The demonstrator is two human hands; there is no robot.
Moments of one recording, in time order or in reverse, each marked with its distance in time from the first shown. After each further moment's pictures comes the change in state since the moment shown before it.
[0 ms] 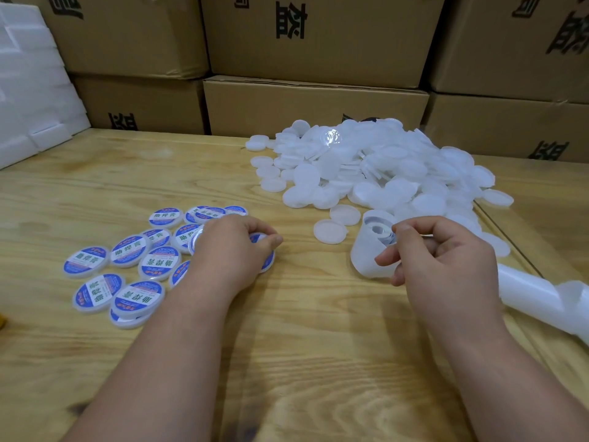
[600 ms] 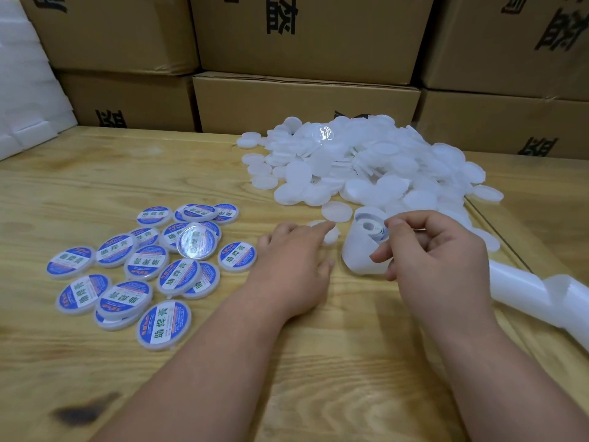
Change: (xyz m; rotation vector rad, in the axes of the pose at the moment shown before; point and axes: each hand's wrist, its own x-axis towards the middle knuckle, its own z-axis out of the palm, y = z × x) left_hand -0.018 0.039 0.060 0.176 -0.169 0.397; right_hand 0.004 0.004 -0.002 -0.032 0.015 -0.031
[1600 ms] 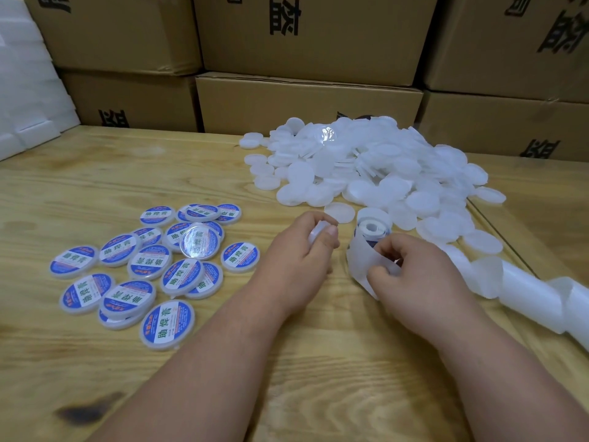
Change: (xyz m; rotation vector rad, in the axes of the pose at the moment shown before) left_hand -0.011 0.008 -0.009 -0.721 0.091 -0.072; right_hand 0.007 0.018 -0.002 -0.581 -0.313 -0.006
